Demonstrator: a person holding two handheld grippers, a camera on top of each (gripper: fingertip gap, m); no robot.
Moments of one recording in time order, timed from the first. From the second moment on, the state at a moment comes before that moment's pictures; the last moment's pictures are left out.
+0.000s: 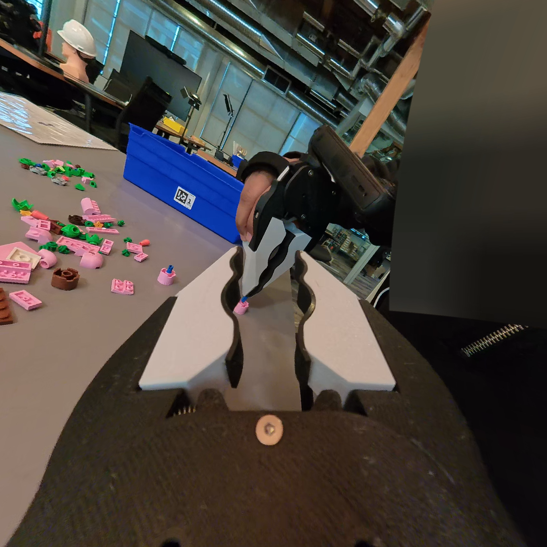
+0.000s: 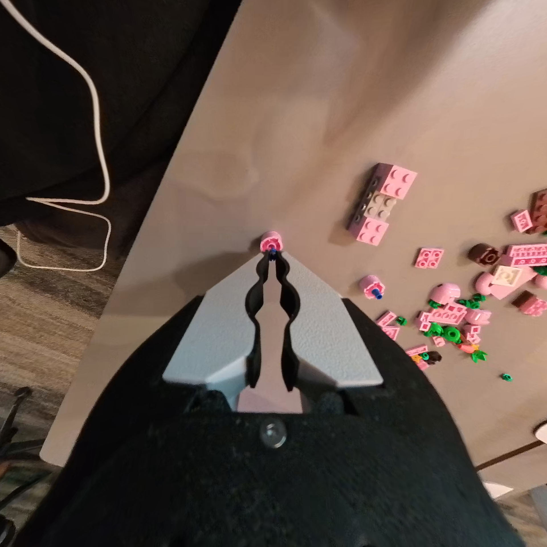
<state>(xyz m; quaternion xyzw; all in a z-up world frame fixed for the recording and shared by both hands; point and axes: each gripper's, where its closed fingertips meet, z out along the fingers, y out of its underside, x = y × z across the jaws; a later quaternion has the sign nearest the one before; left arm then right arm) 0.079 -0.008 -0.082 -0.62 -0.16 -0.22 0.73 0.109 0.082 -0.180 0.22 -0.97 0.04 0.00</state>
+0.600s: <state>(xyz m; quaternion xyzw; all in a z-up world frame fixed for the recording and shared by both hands) 0.079 -0.008 -0.082 -0.62 -0.16 -0.22 0.74 0.113 0.081 -0.185 0.22 -0.97 0.03 -0.04</state>
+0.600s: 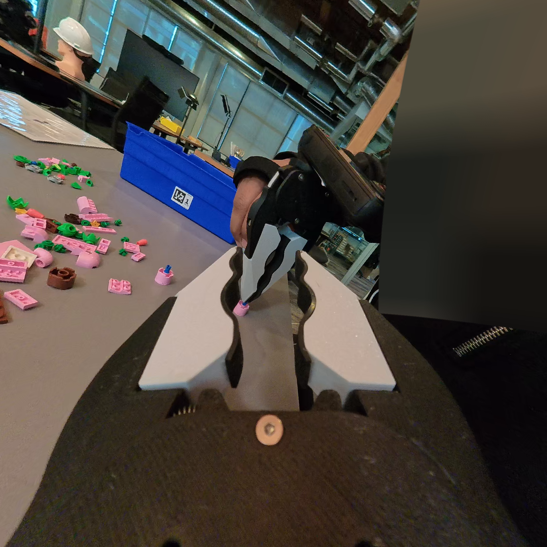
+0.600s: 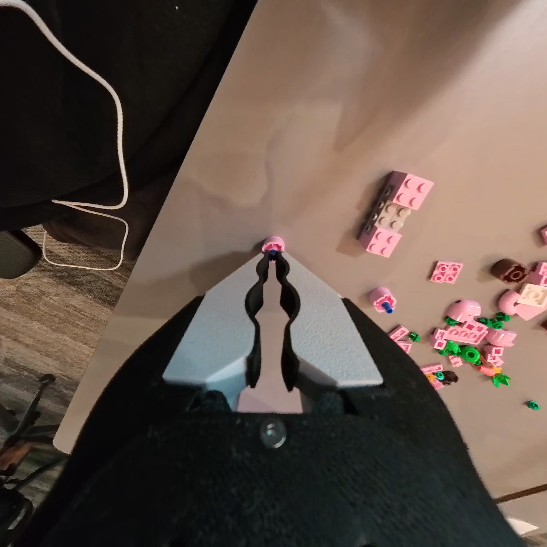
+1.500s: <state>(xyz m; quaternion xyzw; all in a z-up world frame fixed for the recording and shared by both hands) 0.080 -0.008 -0.082 -0.62 -0.16 -0.23 0.74 0.112 0.083 -0.191 0.18 -0.98 0.01 -0.03</state>
